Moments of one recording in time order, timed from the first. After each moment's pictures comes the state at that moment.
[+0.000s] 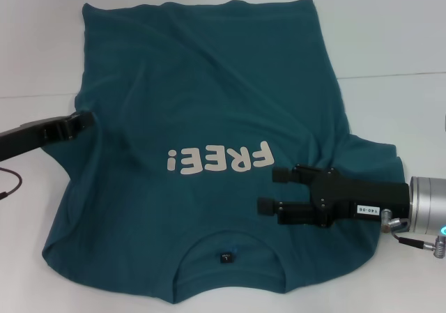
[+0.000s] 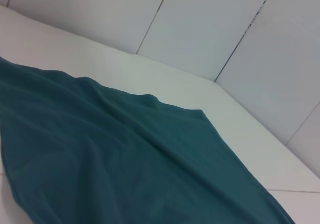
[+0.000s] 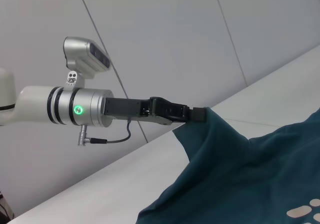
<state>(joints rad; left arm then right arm) -0.53 -2.16 0.63 0.91 2.05 1.16 -2.01 0.56 2.09 -0.64 -0.50 -1.95 -1.55 1.38</state>
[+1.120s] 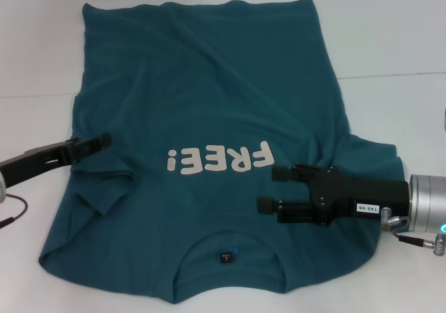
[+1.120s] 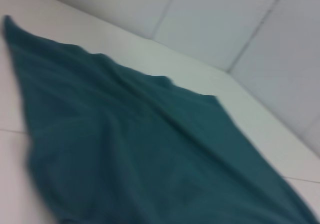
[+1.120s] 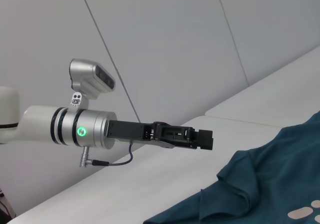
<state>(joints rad) -0.51 -2.16 0.62 0.79 2.01 1.09 -1.92 0.56 2.08 -0.64 -0.50 -1.95 -1.55 1.39</state>
